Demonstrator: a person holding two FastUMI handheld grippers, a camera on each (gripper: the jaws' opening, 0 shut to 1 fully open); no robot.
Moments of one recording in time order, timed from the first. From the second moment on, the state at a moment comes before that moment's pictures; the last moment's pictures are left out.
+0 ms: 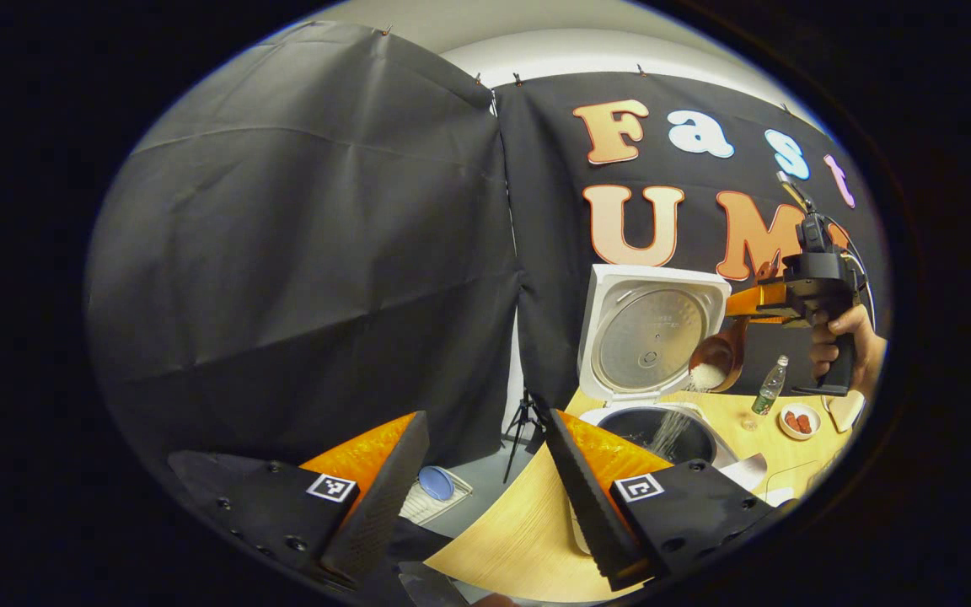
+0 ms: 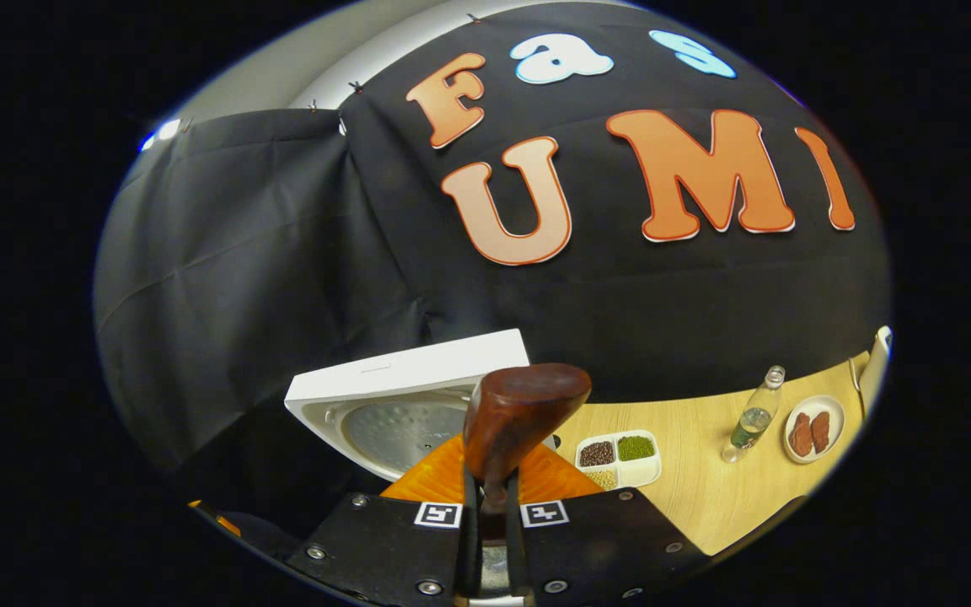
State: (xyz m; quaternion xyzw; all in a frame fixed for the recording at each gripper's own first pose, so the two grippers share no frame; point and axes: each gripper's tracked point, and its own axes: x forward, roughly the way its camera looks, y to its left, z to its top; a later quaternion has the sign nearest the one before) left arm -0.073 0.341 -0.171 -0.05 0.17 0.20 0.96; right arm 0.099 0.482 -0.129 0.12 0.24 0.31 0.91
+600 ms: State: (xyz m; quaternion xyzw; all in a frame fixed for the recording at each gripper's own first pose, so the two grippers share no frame) left arm -0.075 0.341 -0.171 -0.04 0.17 0.21 0.96; right arm 0.106 0.484 -0.109 0.01 0.15 0.36 0.92
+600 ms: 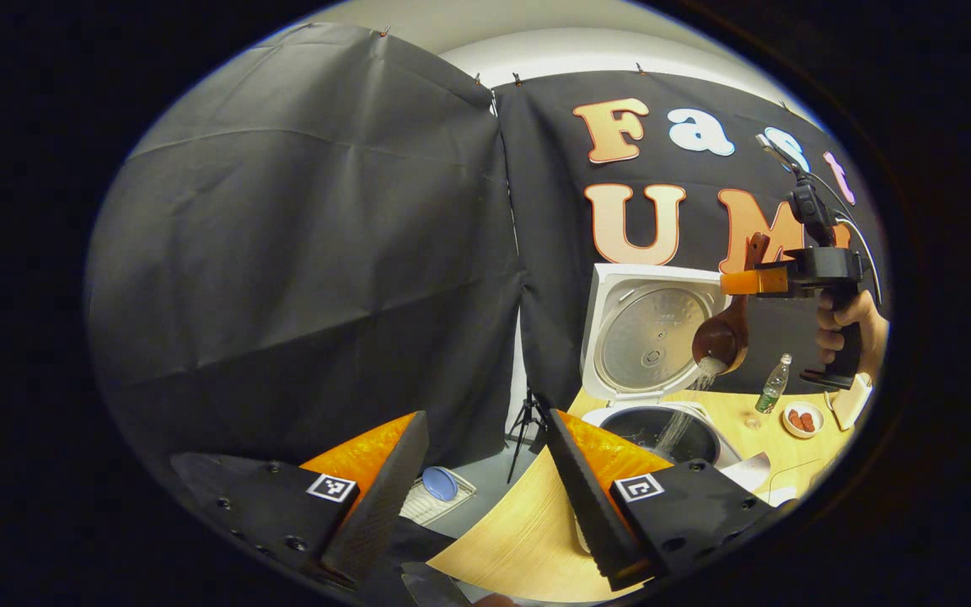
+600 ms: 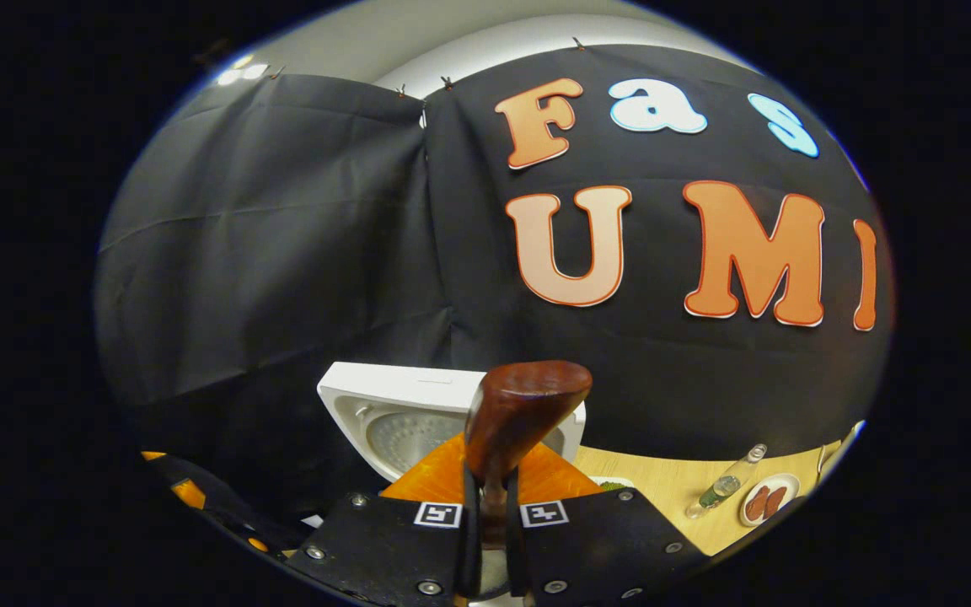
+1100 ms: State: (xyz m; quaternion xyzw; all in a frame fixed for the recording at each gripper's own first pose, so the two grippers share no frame) left arm -0.076 0.336 -0.171 -0.04 0.18 0.21 0.96; right arm 0.107 0.487 -0.094 -0.07 0.07 0.40 0.91
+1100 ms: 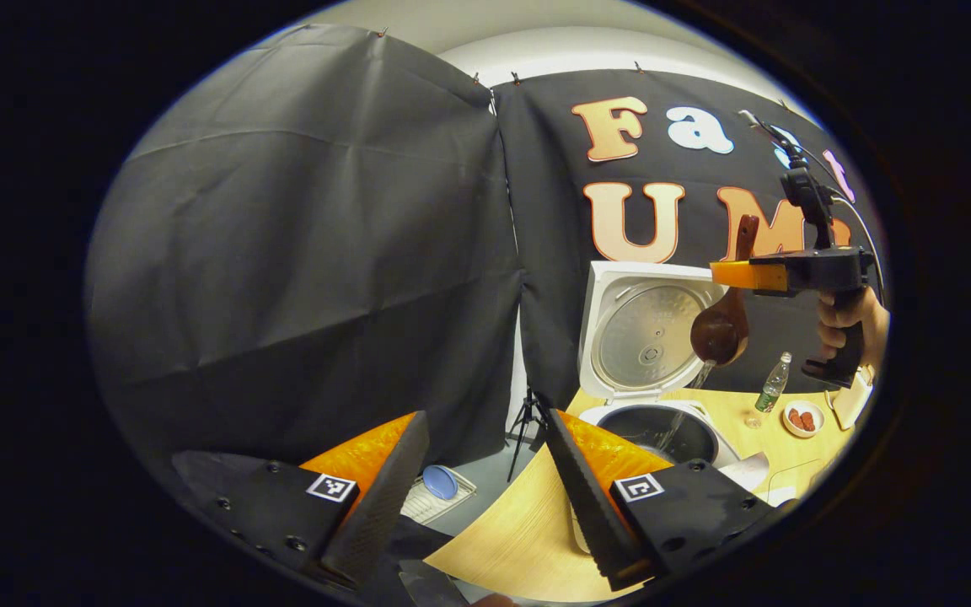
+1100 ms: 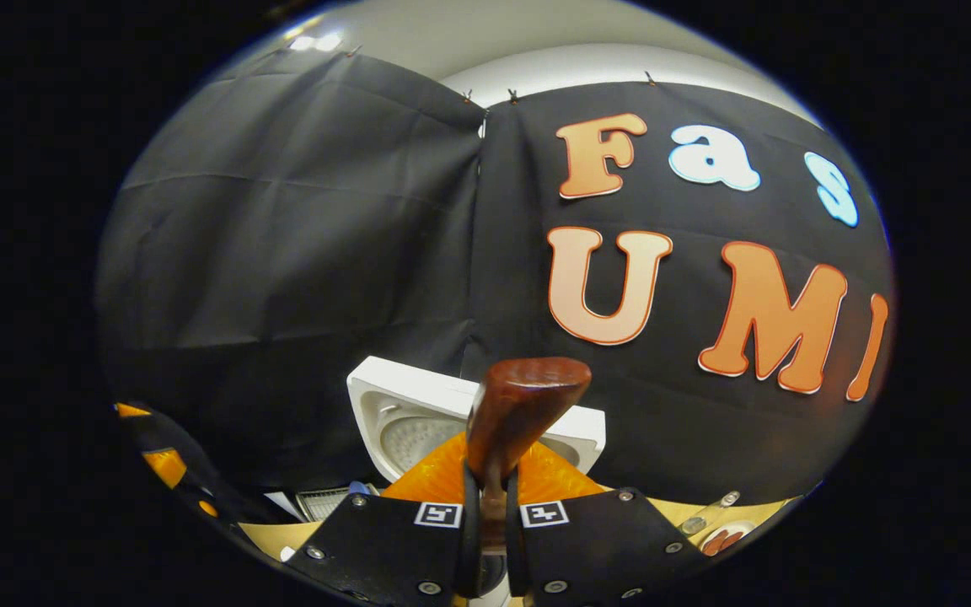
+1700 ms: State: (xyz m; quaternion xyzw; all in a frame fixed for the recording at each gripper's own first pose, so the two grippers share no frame) left arm -0.071 0.321 -0.165 -0.04 0.17 0.19 0.97; right arm 0.098 0.472 -0.096 0.06 0.13 0.40 0.90
